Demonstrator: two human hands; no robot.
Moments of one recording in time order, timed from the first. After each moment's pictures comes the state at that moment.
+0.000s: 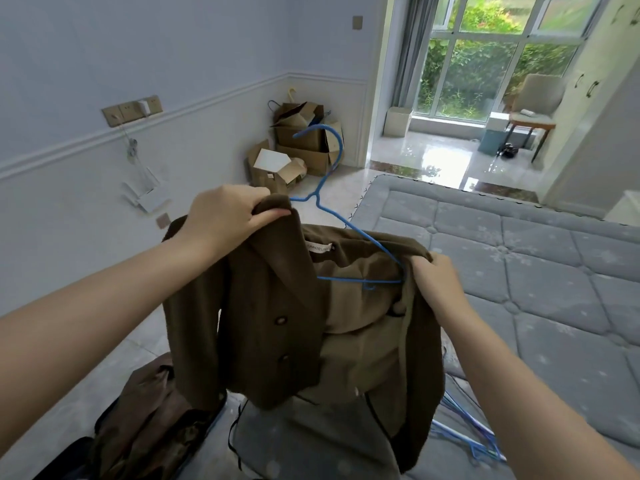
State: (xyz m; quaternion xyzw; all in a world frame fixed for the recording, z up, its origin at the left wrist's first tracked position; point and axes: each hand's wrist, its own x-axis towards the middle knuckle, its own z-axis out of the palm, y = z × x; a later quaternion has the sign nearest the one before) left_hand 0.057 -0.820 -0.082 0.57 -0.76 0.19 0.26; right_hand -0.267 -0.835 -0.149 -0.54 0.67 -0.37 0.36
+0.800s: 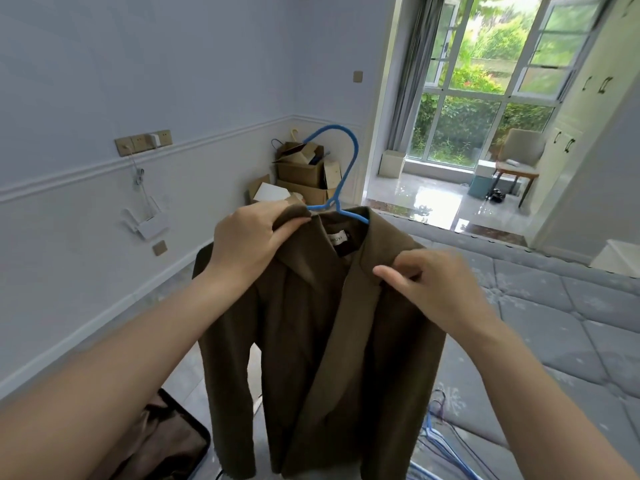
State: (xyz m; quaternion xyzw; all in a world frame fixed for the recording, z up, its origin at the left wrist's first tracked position) left_hand 0.033 -0.810 -0.055 0.55 -0.70 0.18 0.42; right_hand -0.250 -0.808 -0.057 -0.84 0.44 -0.32 0.02
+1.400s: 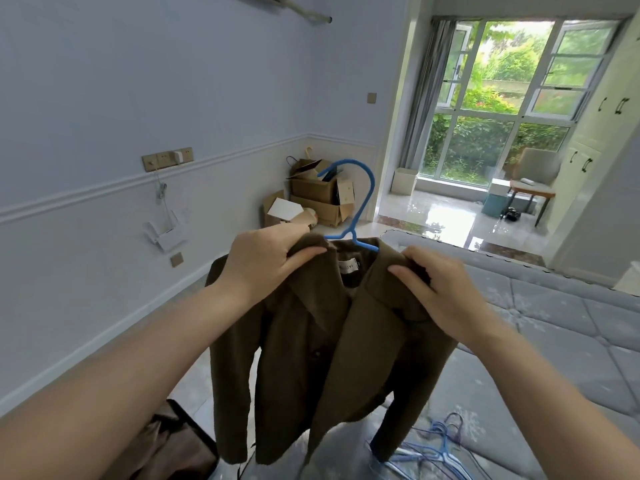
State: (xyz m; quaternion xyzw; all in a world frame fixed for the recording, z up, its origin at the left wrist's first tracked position) left_hand 0.052 -0.788 -0.049 0.51 -0.76 0.17 0.37; right_hand -0.233 -0.819 -0.054 -0.86 0.36 -0.35 0.06
